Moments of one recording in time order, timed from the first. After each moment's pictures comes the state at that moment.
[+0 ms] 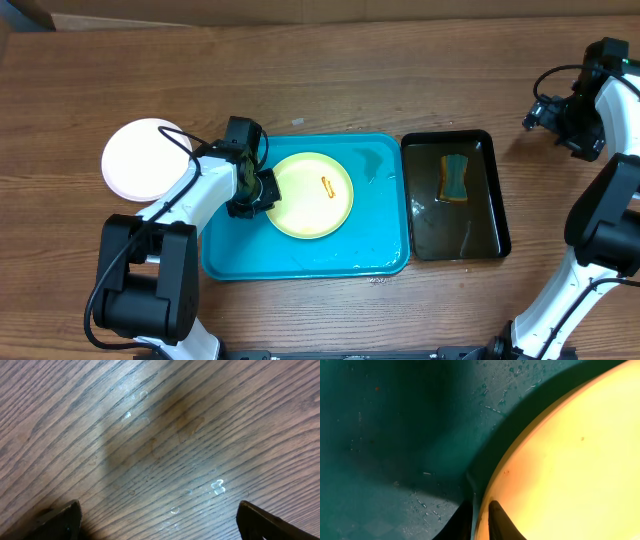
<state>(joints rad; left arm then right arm) -0.18 1.79 1.05 -0.72 0.14 -0.50 -0.33 2.16 1.81 -1.12 0.04 0.28</state>
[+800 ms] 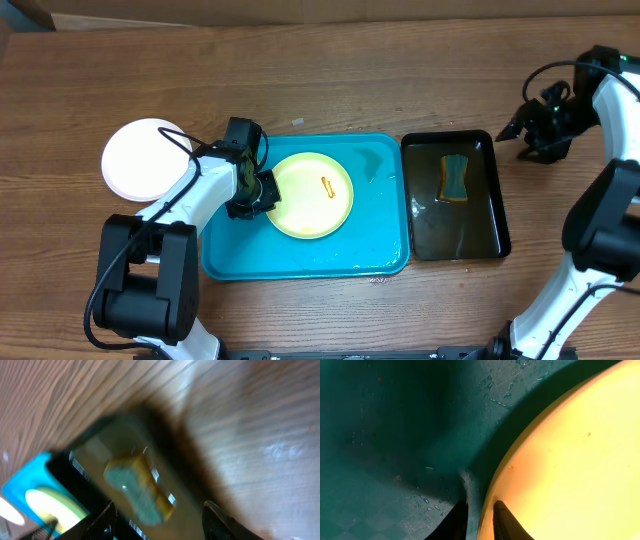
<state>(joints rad) -0.18 1.79 1.05 -0.73 0.14 -0.51 -0.29 2.11 1.81 -1.37 -0.39 0.21</state>
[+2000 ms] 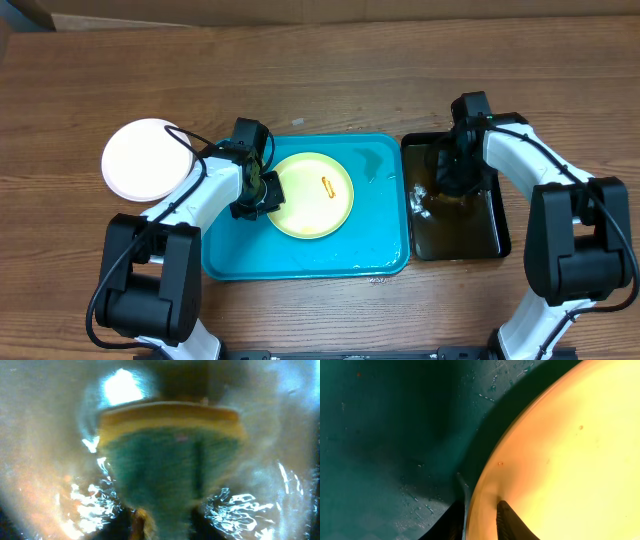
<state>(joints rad) -0.22 1.79 1.05 -0.73 0.12 -0.51 0.11 1.94 1.24 -0.83 -0.01 0.28</state>
